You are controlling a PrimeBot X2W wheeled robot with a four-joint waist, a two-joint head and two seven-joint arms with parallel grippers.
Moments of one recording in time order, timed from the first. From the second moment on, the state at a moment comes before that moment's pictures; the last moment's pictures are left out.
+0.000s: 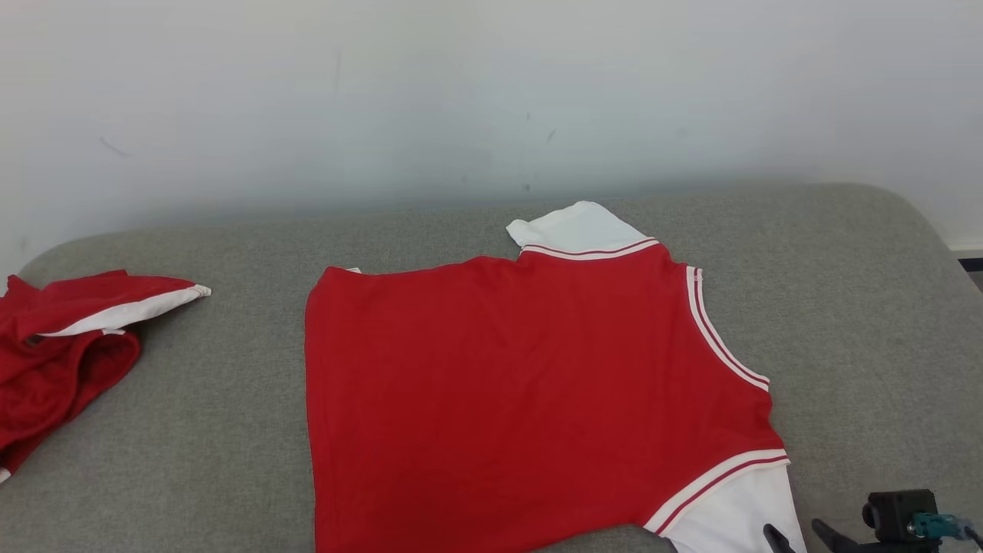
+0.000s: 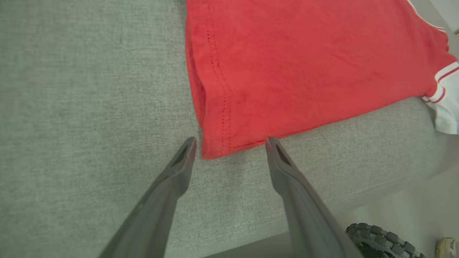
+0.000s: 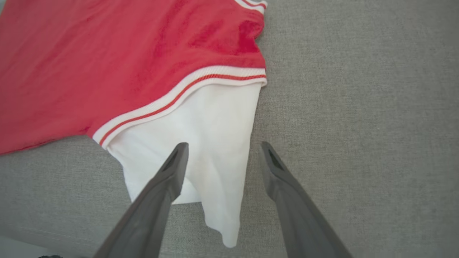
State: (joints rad) left arm 0.10 0.20 -0.32 0.23 -0.41 -0.07 0.24; right arm 0.04 -0.50 0.40 0.25 0.79 -0.05 0.07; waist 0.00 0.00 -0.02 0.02
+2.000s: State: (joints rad) left arm -0.05 0.25 -0.33 0.21 -0.43 -0.09 0.38; right arm -0.11 -0.52 0.35 0.19 1.02 0.04 0.36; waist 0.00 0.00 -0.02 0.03
